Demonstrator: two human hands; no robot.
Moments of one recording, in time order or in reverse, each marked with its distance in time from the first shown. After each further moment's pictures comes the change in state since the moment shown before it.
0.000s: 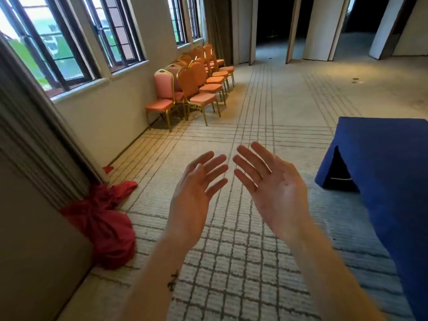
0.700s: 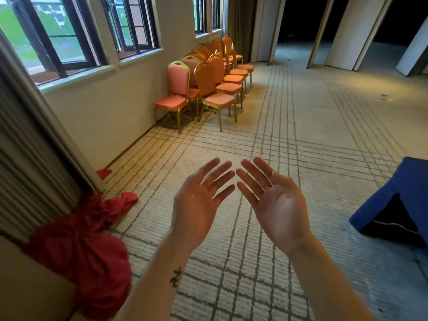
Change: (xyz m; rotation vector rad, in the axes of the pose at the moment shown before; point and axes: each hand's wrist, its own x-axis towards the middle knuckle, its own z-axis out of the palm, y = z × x) left_hand 0.388 0.011 -0.248 -0.308 -0.014 -0.093; right_hand 0.424 0.167 0.046 -0.104 -0.009 0.109
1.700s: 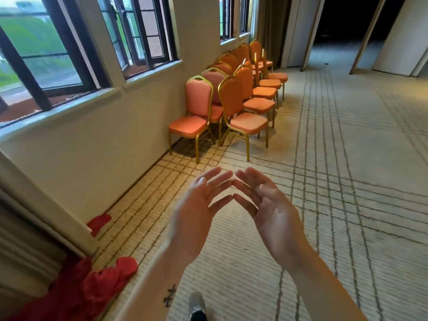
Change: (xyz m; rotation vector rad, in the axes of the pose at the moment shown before) left_hand 0.615 0.094 -0.222 0.152 0.069 0.081; right_hand 0.678 0.071 -0.048 -0.136 -0.103 0.013
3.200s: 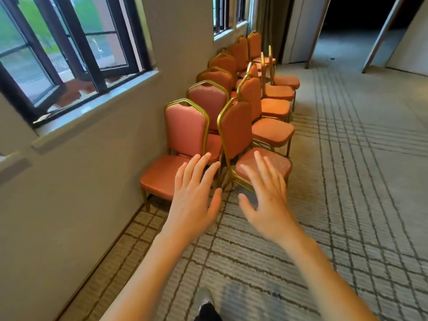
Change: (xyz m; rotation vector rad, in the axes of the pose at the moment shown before) left_hand 0.972 -0.002 -0.311 1.739 -0.063 0.440; right_hand 0.982 0.091 -0.175 -1.612 0.007 -0.260
